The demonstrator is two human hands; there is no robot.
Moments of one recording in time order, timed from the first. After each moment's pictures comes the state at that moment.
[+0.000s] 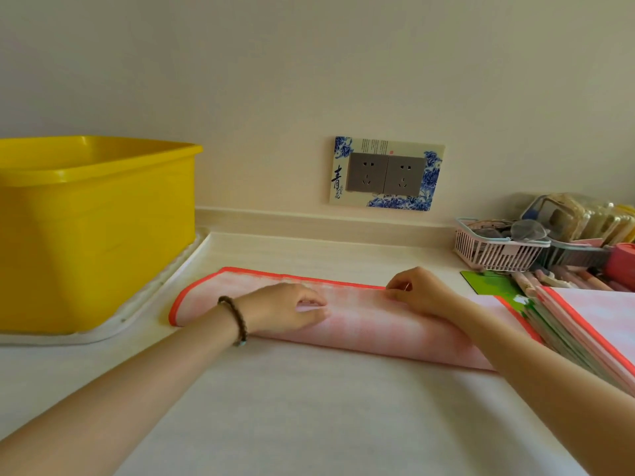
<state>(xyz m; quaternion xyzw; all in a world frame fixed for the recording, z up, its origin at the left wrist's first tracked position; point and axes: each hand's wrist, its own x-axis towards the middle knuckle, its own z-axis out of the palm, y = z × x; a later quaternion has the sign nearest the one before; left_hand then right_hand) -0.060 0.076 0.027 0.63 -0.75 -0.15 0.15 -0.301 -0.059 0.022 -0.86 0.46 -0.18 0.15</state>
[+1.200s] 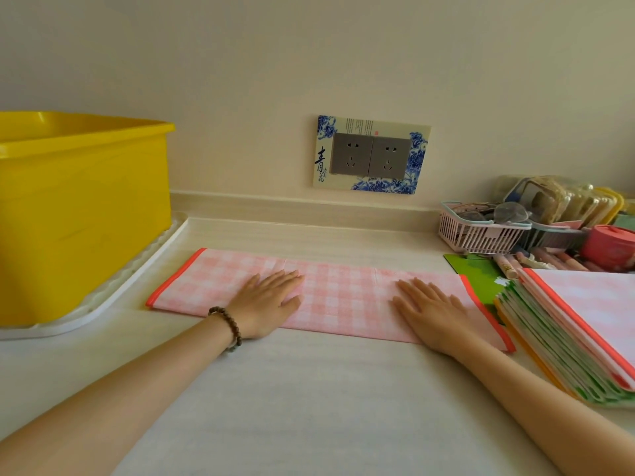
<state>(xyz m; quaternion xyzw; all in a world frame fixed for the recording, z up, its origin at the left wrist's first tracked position) -0.061 0.060 -0.017 0.68 -0.73 -0.08 0.07 -0.343 -0.011 -0.015 -0.80 0.59 -0.05 0.07</state>
